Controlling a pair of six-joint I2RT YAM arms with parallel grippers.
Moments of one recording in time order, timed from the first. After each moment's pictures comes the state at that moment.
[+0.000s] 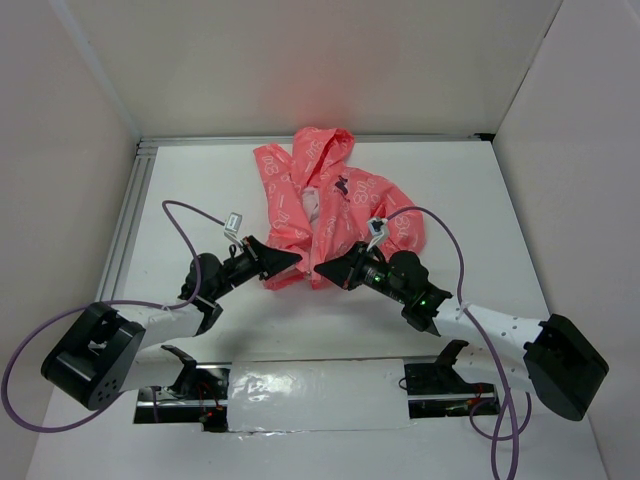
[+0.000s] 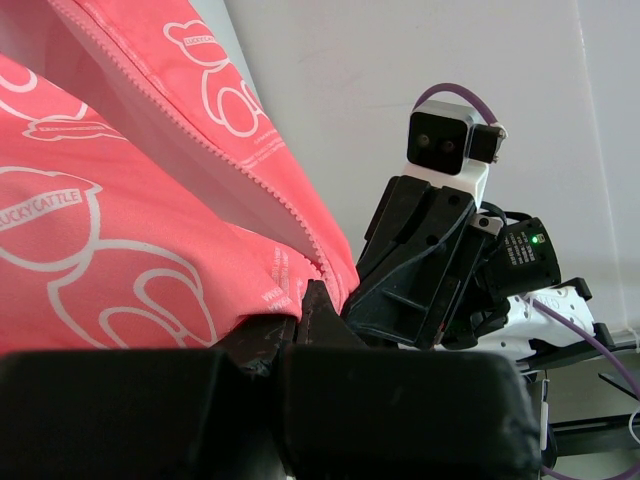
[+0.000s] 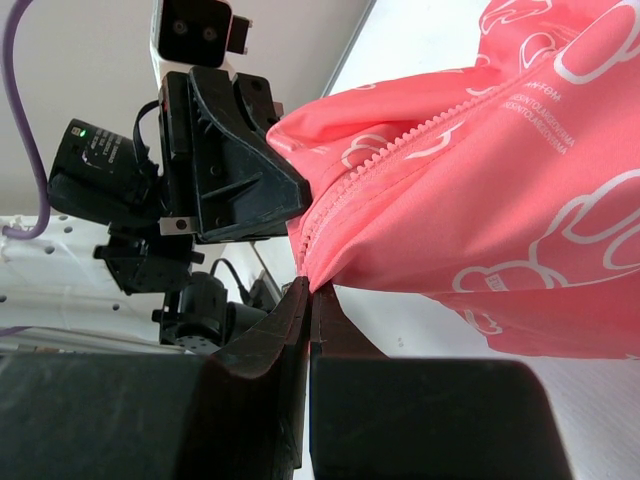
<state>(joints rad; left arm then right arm) -0.48 1.25 0.25 1.09 0.45 -1.22 0.78 1.07 0.38 0.63 -0.20 0.90</state>
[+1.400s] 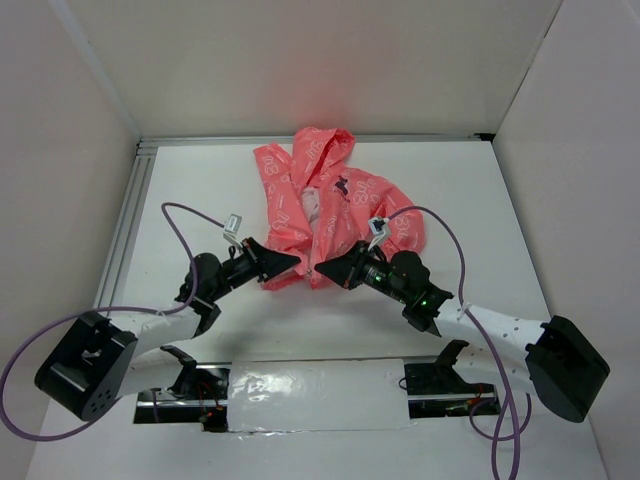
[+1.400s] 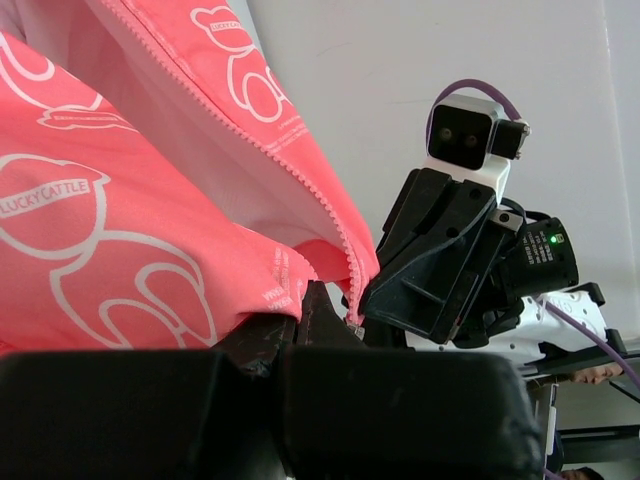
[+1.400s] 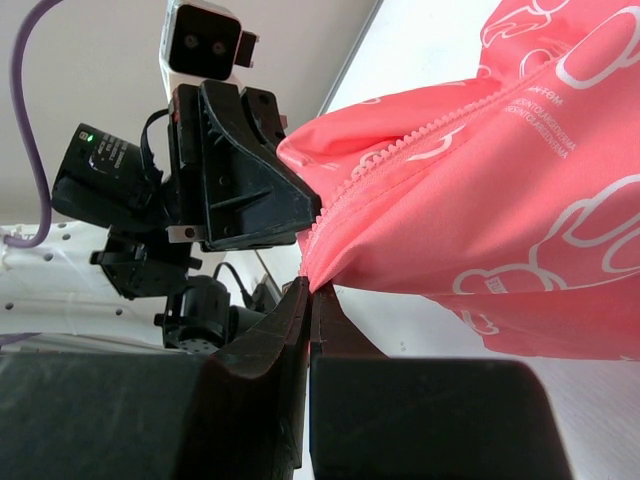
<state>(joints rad) -0.48 1.19 0.25 0.98 0.44 -1.20 0.78 1.06 0.38 0.63 -0.19 0.90</state>
